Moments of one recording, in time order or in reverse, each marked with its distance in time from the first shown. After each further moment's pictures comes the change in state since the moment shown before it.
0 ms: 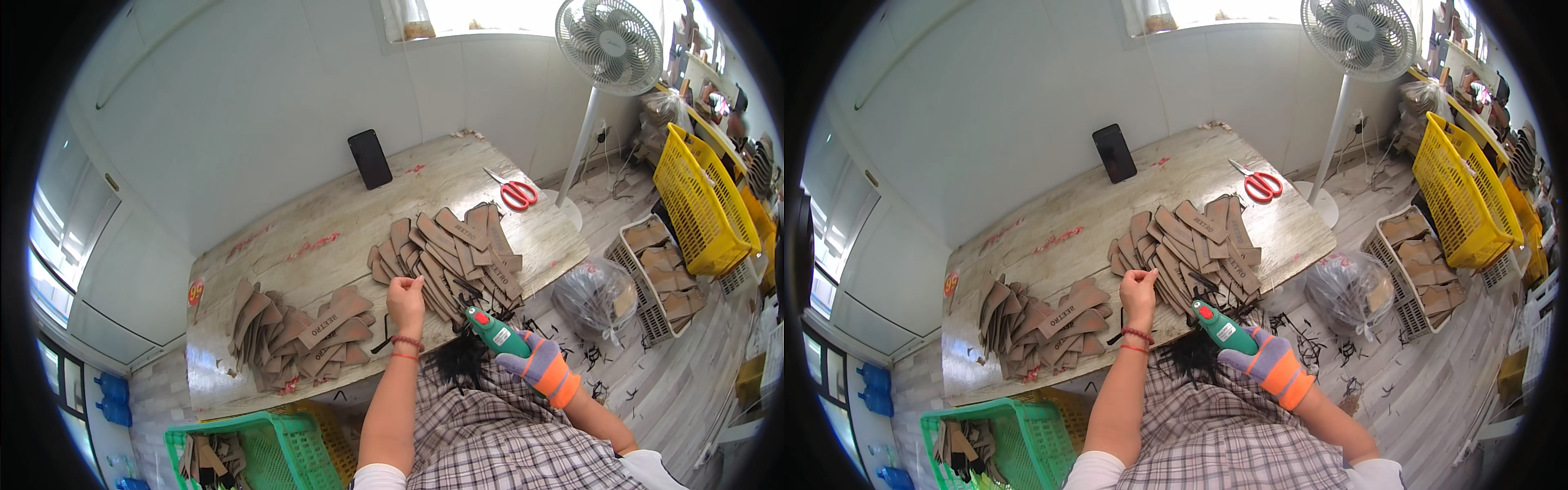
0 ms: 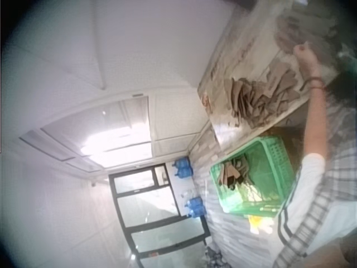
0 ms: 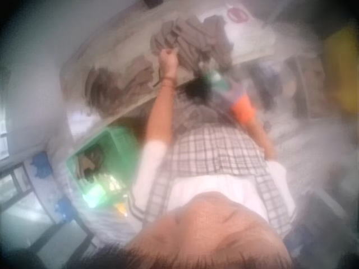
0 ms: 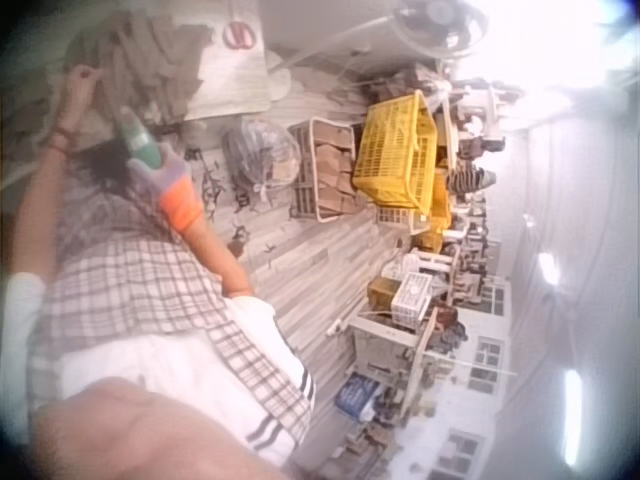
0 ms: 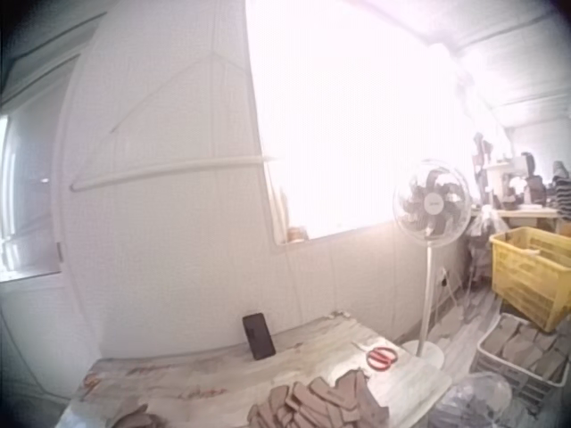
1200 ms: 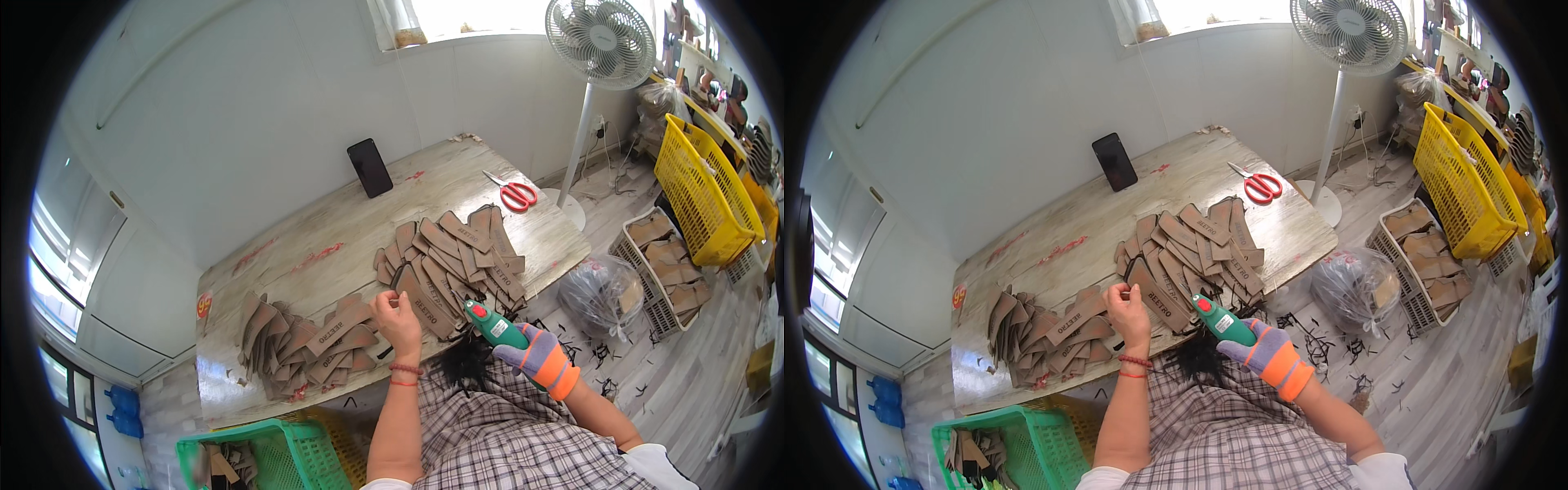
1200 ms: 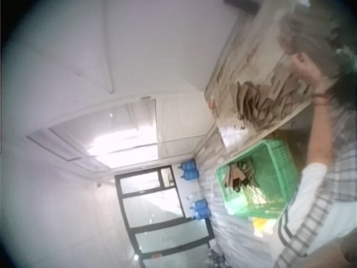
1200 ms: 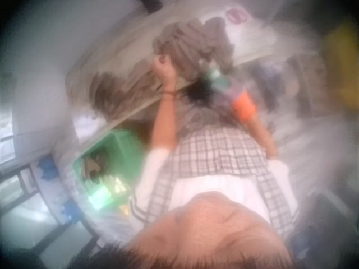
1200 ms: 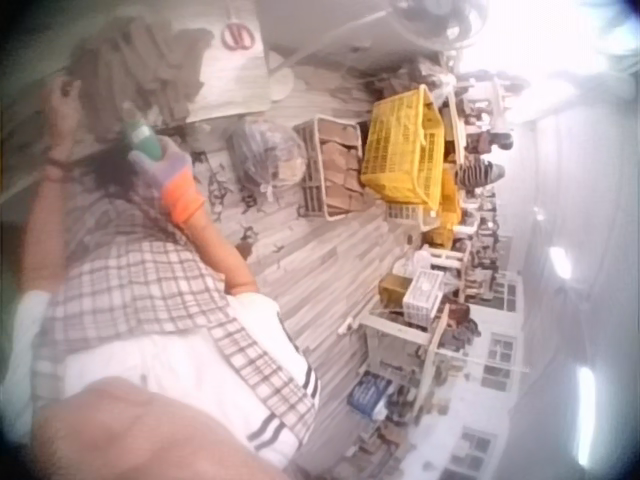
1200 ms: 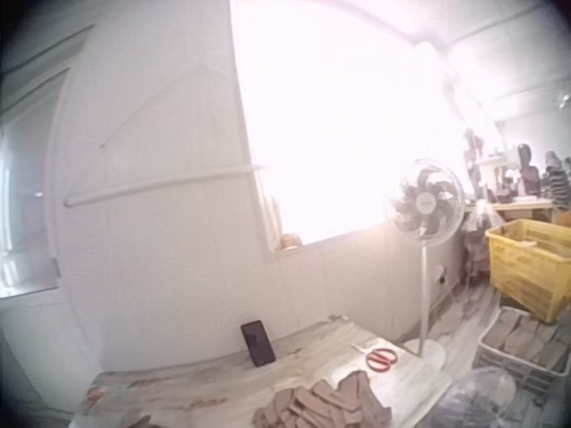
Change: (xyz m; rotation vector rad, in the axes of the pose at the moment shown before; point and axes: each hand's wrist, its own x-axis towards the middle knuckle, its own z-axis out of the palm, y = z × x) left_hand -0.017 0.001 -0.025 0.046 0.275 0.428; right_hand 0.010 -0.013 0.003 0.089 0.011 0.013
